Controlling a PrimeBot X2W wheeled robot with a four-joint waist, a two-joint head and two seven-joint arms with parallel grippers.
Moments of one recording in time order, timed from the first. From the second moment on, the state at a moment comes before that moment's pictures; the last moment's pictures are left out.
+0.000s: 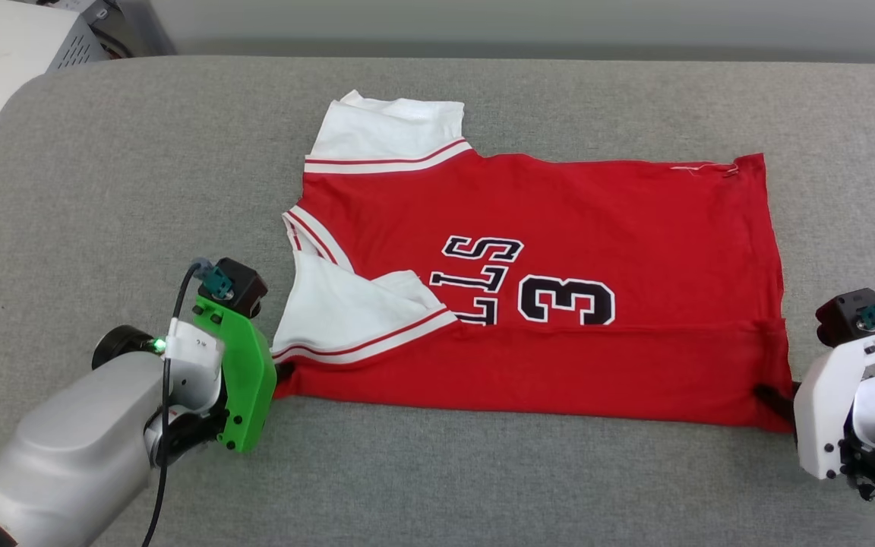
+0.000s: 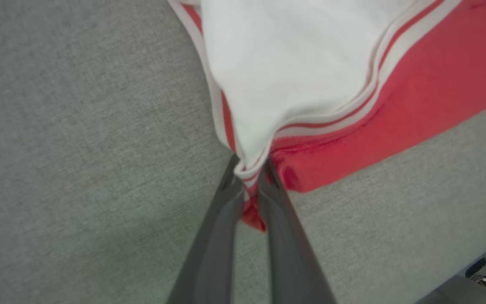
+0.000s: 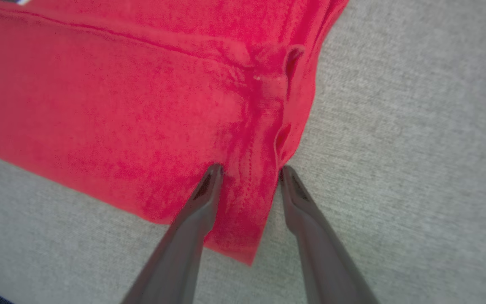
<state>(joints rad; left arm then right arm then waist) -0.81 0.66 -1.22 0.48 -1.15 -0.13 0.34 -0.32 -0.59 0.44 0.35 0.72 0.13 0.57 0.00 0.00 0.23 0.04</state>
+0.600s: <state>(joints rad) -0.67 0.77 -1.23 0.31 -1.17 -0.10 0.30 -0.12 -0.66 0.39 0.20 0.80 0.13 0.45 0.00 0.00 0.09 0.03</state>
